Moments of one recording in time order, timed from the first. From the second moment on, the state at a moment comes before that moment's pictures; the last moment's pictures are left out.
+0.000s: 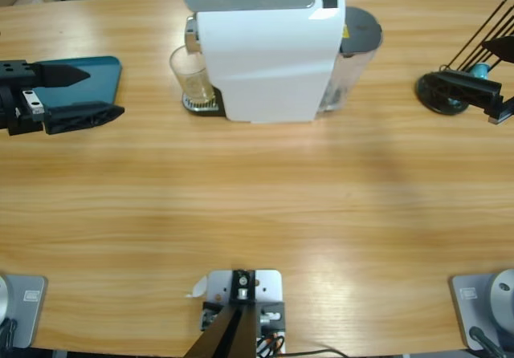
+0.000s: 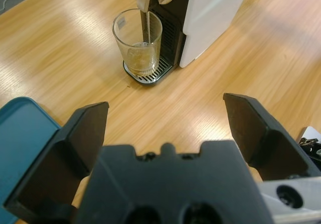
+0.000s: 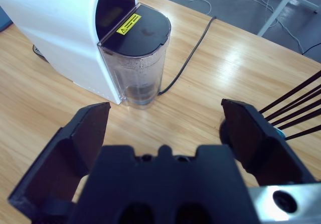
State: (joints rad) arm 0 -0.63 1.21 -0.61 0.01 -0.25 0.09; arm 1 0.63 1.01 -0.55 0.01 -0.20 0.01
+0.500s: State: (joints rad) arm 0 -0.72 1.20 -0.60 0.01 -0.17 0.07; arm 1 0.63 1.01 -0.55 0.00 -0.20 0.01
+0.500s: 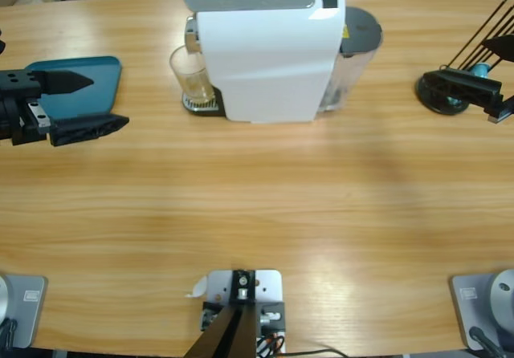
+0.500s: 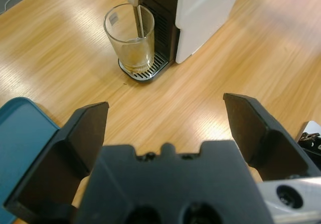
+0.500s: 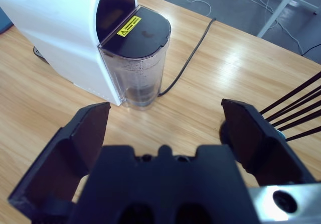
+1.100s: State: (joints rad) arm 0 -0.72 1.18 -0.59 0.00 -0.11 0.05; arm 1 0.63 1.01 -0.54 0.00 -0.20 0.01
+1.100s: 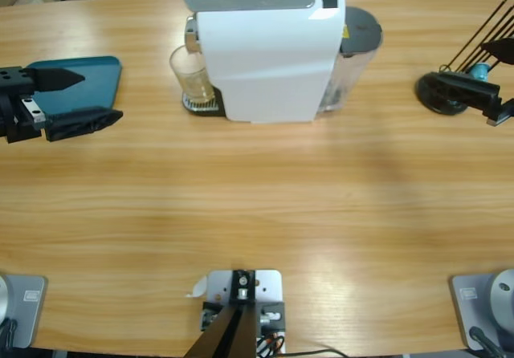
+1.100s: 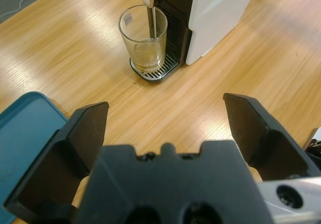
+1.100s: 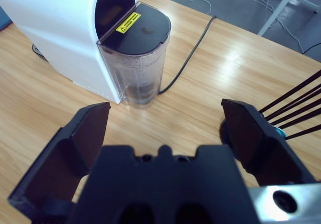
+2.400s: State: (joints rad) arm 0 -0.70 0.94 -0.47 -0.04 -0.13 0.19; arm 1 0.63 1.00 -0.51 0.01 -0.07 -0.03
